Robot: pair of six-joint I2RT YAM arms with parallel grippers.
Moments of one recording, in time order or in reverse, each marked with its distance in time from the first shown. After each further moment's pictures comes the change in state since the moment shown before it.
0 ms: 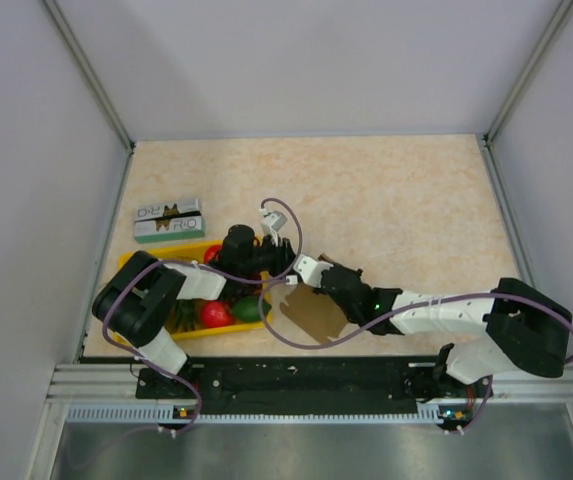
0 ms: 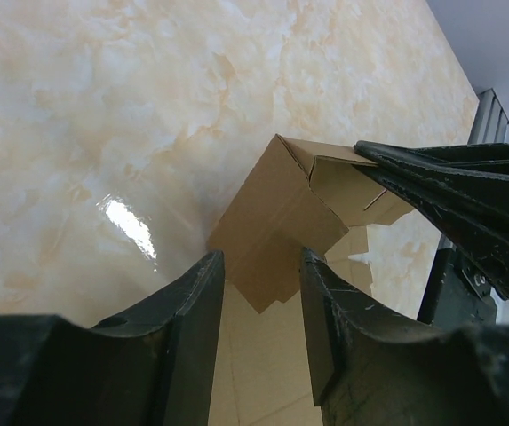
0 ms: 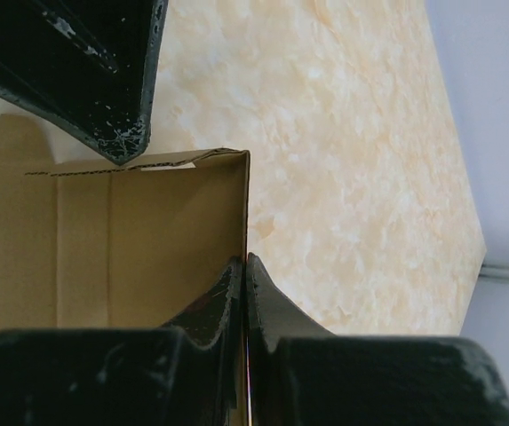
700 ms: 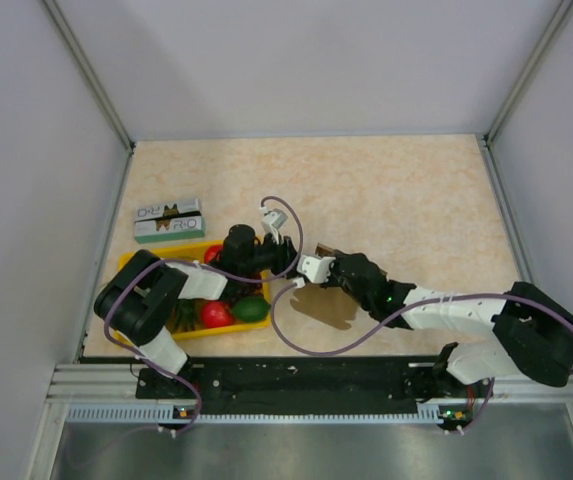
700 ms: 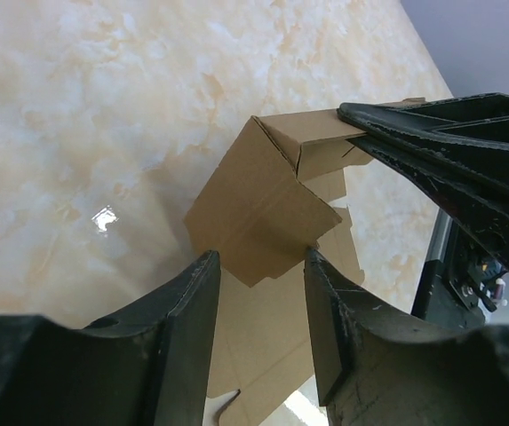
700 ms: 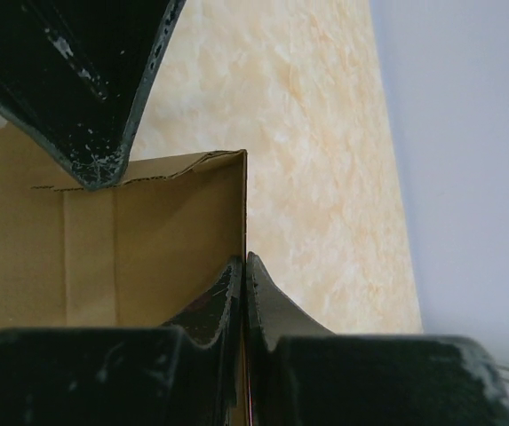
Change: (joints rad) left arm -0.007 0.008 0.004 0.052 0.004 -0.041; right arm -0.134 -0.067 -0.058 0.143 -0.256 -0.331
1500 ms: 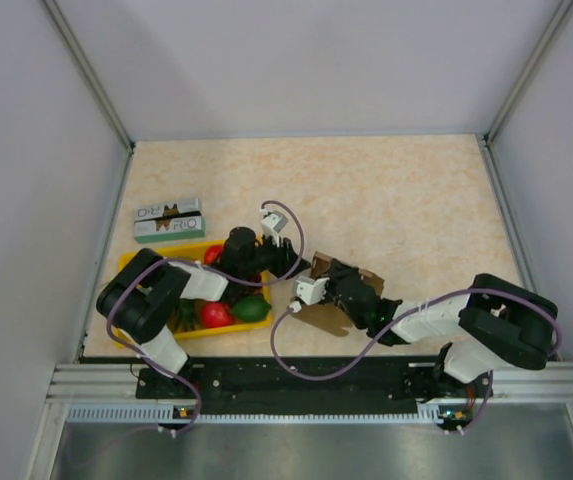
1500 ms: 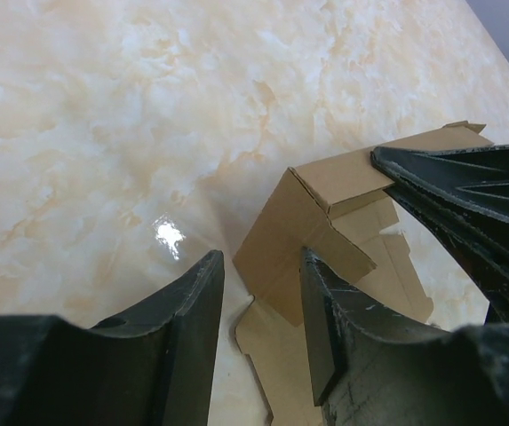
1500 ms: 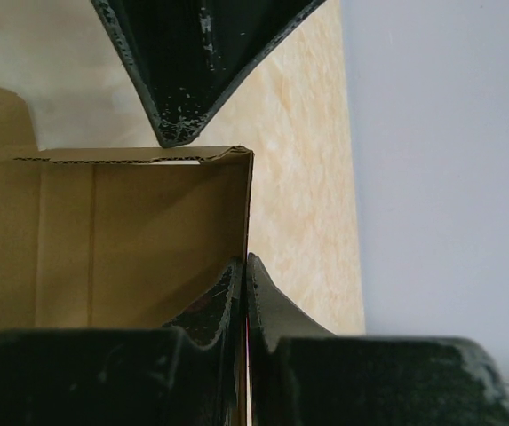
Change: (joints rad) left arm -0.007 0.022 -0.003 0.004 -0.107 0.137; right arm 0.105 0.152 -0.137 0.369 0.132 -0.180
